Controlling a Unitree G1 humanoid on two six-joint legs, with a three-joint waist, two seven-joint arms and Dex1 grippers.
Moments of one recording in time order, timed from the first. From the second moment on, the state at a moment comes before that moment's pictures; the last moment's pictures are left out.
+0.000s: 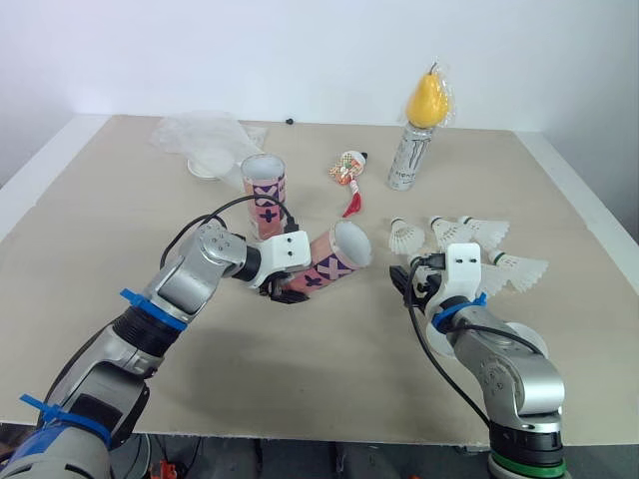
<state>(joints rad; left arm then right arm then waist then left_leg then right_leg) -0.78 0.53 -0.45 0.07 0.04 0.50 -1.12 -0.20 -0.25 -0.15 -0.44 0.34 0.88 0.05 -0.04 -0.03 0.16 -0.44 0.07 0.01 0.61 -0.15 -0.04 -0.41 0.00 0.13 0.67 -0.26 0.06</state>
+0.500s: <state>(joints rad) -0.78 0.53 -0.45 0.09 0.04 0.48 -1.12 -0.20 -0.25 -0.12 -0.46 0.29 0.91 0.04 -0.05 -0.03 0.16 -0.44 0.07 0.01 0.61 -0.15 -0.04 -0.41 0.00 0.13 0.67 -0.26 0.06</state>
